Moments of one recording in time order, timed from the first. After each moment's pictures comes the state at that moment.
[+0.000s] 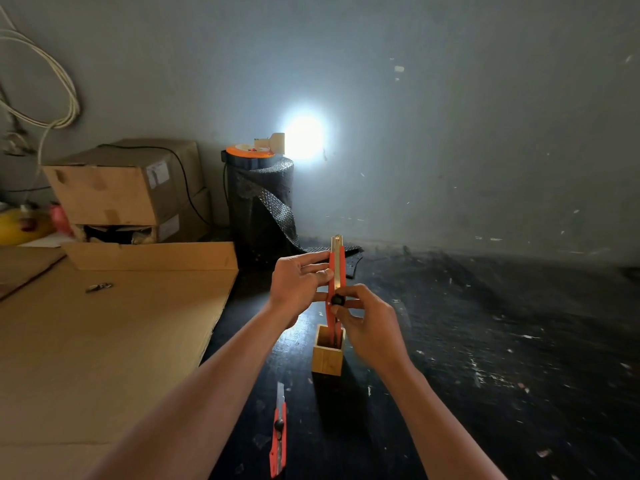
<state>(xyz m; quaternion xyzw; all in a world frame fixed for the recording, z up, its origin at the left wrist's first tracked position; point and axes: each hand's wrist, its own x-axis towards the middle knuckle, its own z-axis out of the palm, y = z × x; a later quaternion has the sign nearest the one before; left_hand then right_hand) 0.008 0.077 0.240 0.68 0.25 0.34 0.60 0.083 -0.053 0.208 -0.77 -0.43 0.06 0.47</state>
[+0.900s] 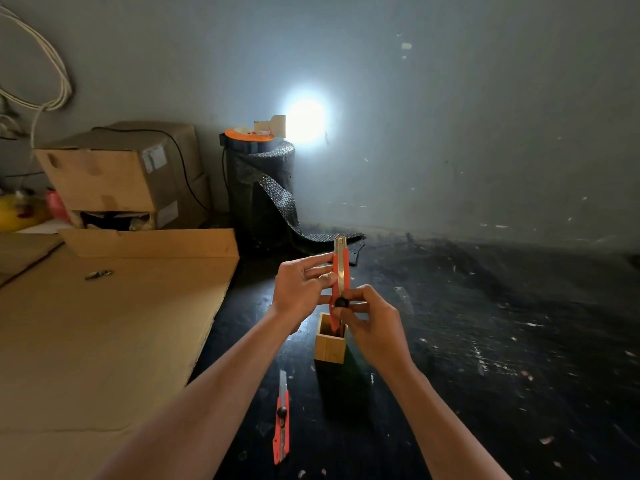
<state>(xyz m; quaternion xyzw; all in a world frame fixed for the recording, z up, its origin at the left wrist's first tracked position) 0.007 0.081 0.207 0.66 0.24 0.33 0.62 0.089 -0.051 0.181 -0.74 -0.42 0.09 0.51</state>
